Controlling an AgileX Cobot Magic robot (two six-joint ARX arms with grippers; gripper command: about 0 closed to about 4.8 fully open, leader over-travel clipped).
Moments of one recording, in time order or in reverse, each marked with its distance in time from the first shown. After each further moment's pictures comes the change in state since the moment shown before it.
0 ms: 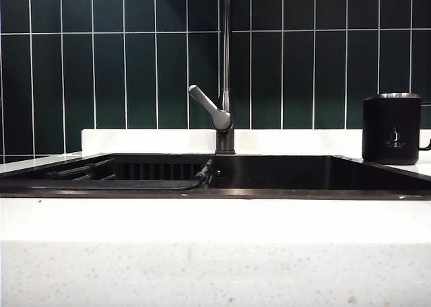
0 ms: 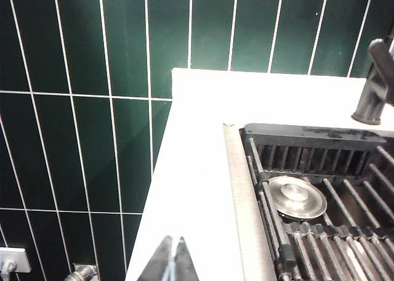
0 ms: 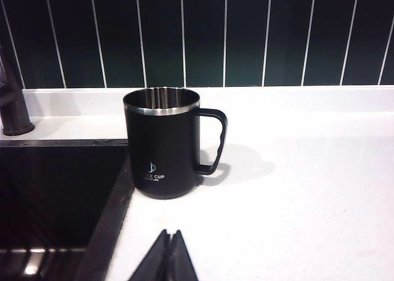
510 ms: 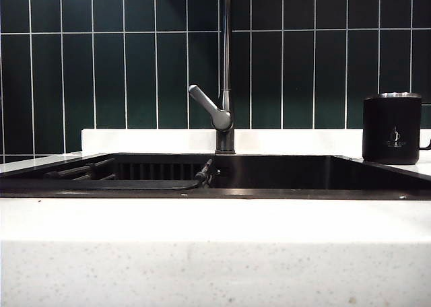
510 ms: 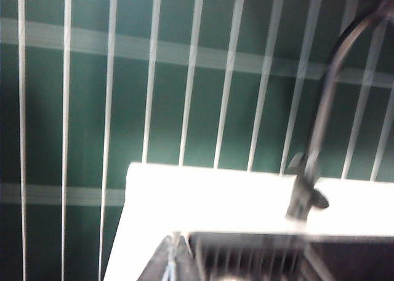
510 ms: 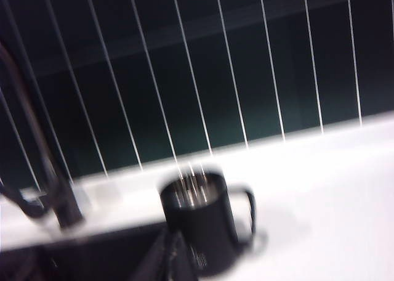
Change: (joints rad) left arm 0.000 -0.001 0.186 0.074 0.116 -0.076; right arm 0.002 0.001 0.136 0.033 -0.003 0.216
